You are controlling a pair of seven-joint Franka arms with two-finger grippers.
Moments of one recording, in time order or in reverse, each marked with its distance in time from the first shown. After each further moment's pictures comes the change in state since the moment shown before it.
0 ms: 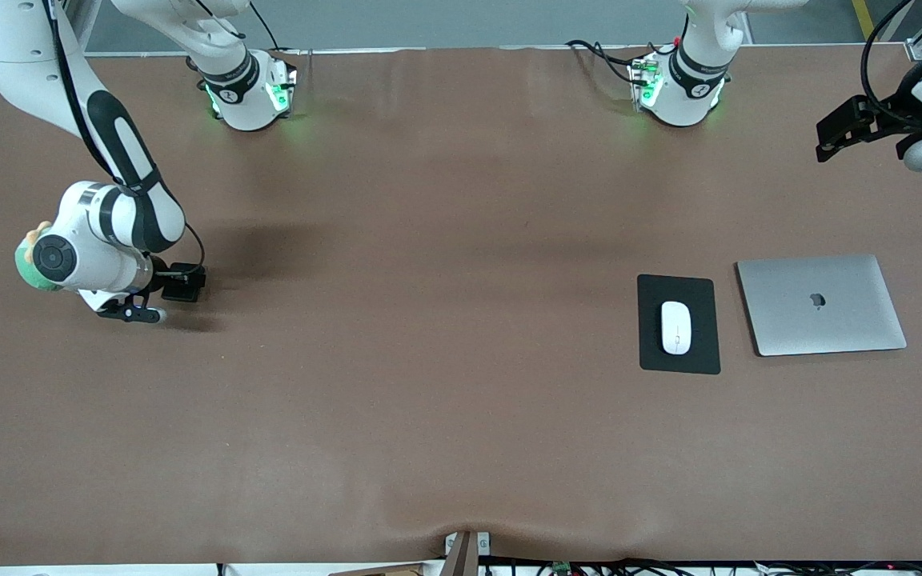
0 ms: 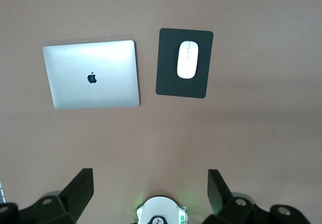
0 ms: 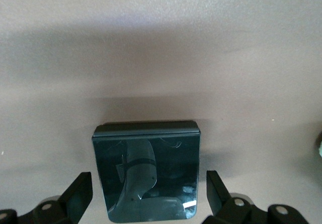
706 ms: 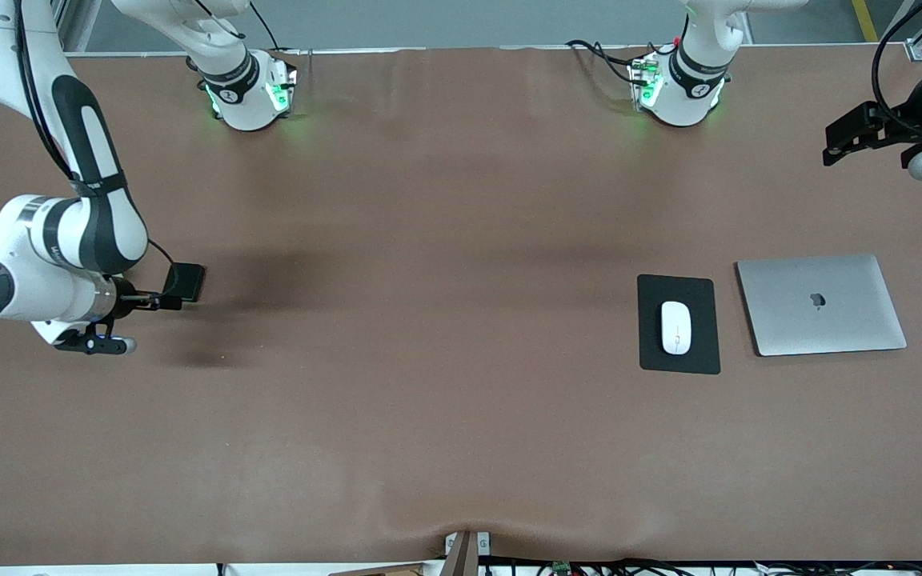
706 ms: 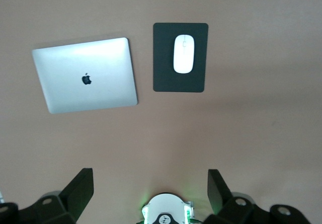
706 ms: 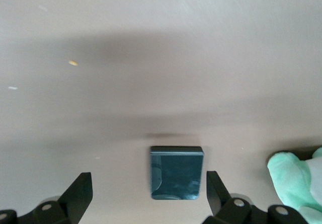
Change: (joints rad) left arm -0.002 0.017 0.049 -0.008 -0.041 0.000 0.097; right arm -0.019 -0.011 0.072 0.361 0.000 -0.347 0.000
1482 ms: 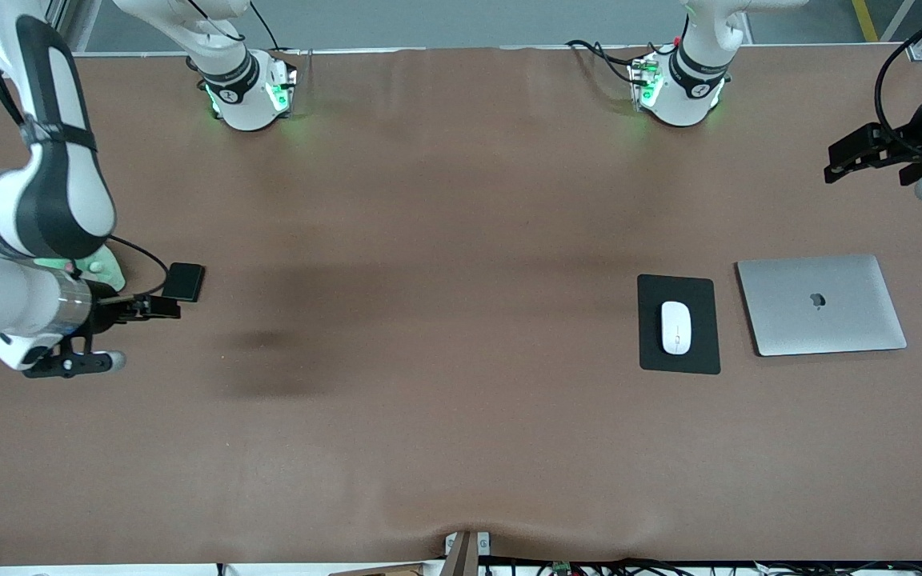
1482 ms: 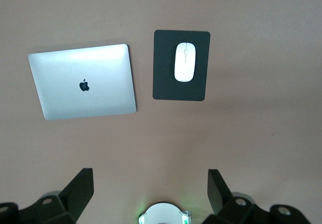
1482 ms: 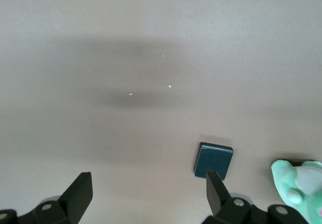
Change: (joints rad) left arm -0.002 0.027 0.021 -0.023 -0.005 0.065 0.003; right arm -0.043 -0.001 0.190 0.453 0.004 -0.405 0.003
